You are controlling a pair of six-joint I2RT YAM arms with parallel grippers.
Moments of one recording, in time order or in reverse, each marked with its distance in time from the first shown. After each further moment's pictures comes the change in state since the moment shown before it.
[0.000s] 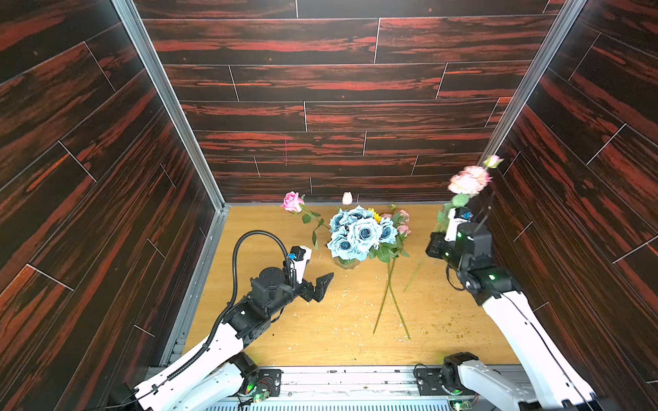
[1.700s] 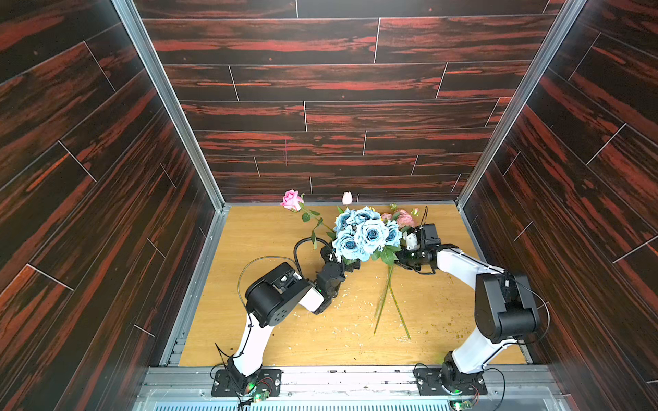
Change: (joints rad) left arm -0.107 1.275 0.320 1.212 -0.514 0.070; right arm -0.060 0.639 0.003 0.125 -0.449 0.061
